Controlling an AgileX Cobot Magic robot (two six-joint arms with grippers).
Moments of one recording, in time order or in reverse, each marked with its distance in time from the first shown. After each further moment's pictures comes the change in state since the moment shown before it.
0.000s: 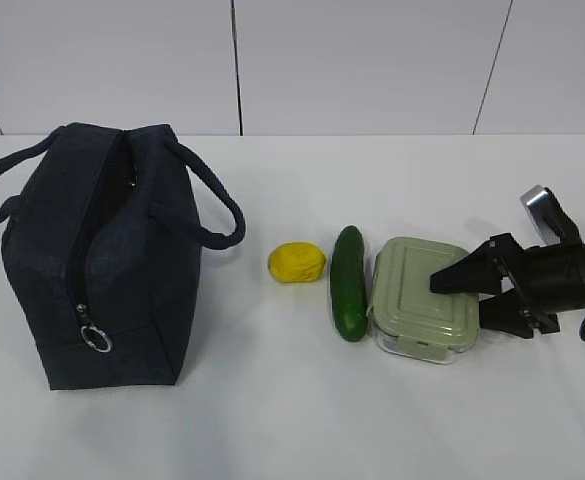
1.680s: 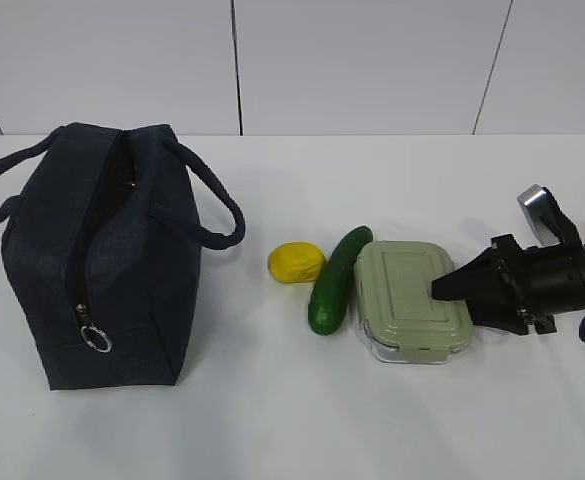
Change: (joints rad) left arm 0.000 0.000 0.000 0.000 0.000 0.000; right arm 0.000 0.000 0.000 -0.021 0.045 -0.018
